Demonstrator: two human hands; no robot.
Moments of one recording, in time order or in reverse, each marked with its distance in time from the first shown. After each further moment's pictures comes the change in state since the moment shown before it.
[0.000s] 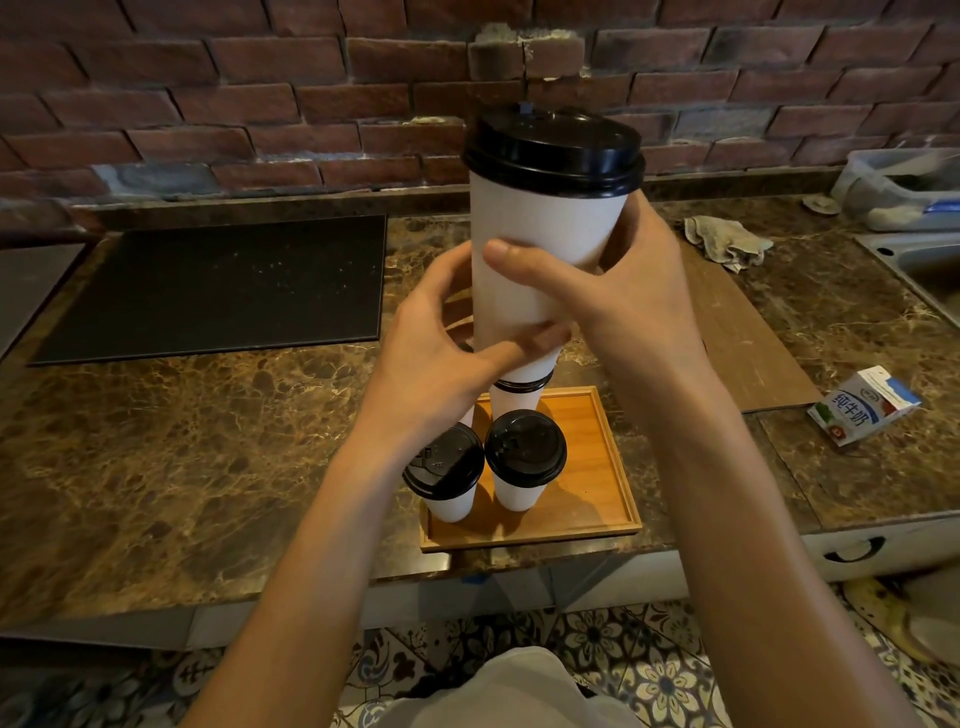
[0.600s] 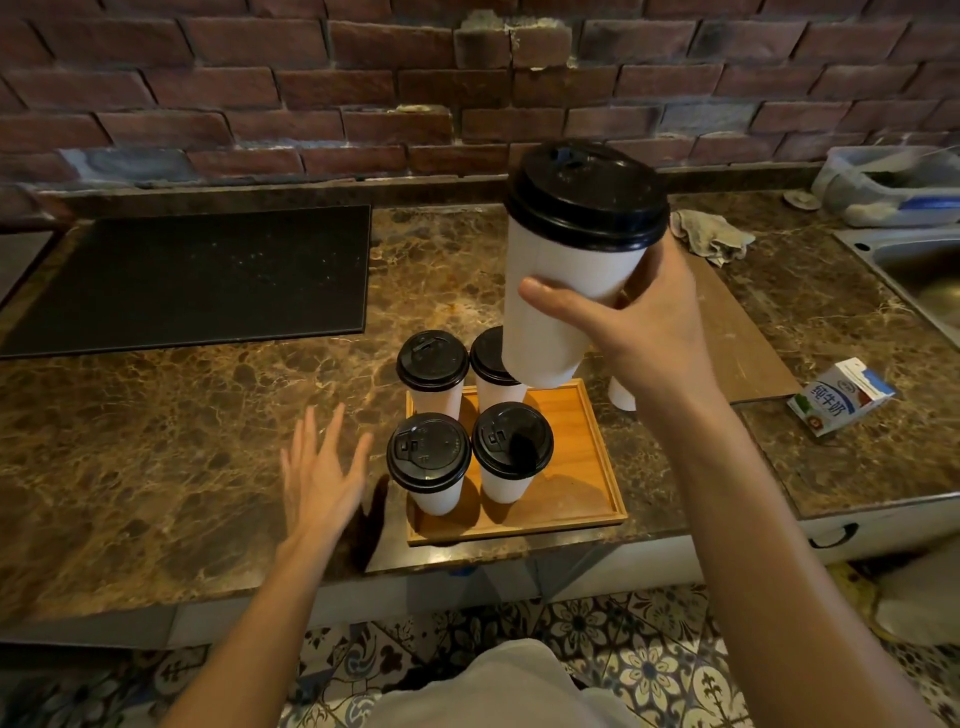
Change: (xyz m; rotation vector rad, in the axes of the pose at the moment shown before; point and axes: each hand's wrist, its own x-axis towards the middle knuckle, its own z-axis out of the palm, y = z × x) left_hand -0.070 -0.210 -0.043 0.831 0.140 -0.463; right_hand -0.008 0.035 -0.024 -0.074 0.017 -0.041
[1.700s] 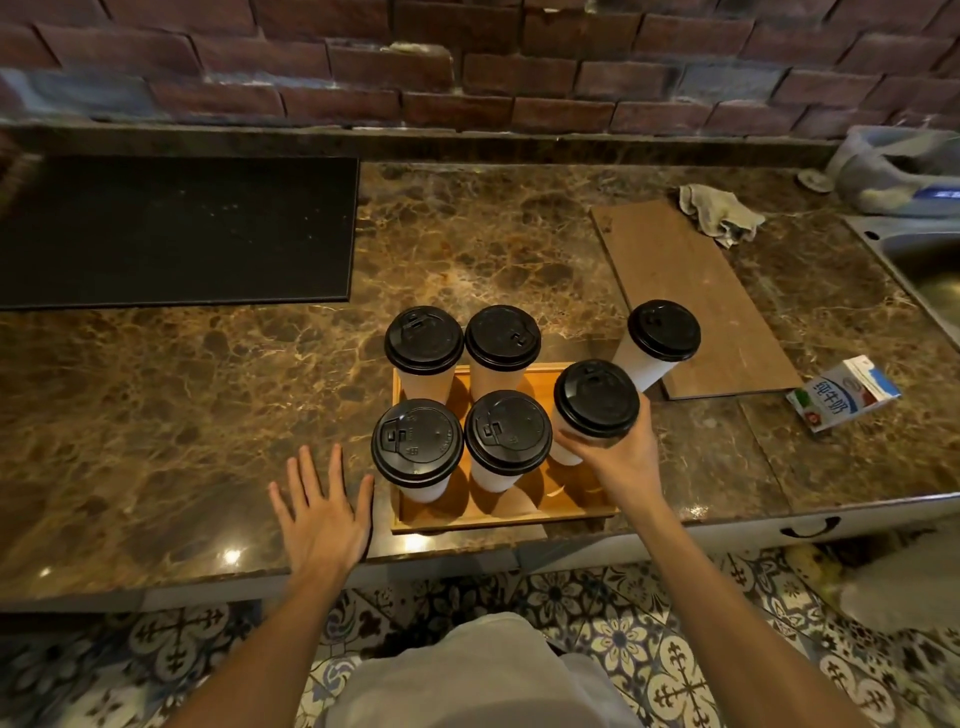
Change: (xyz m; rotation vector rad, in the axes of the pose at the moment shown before) left_hand -0.036 -0.035 0.069 0.298 -0.113 -0.110; right_hand -0.072 0.207 -0.027 -0.213 0.080 0.412
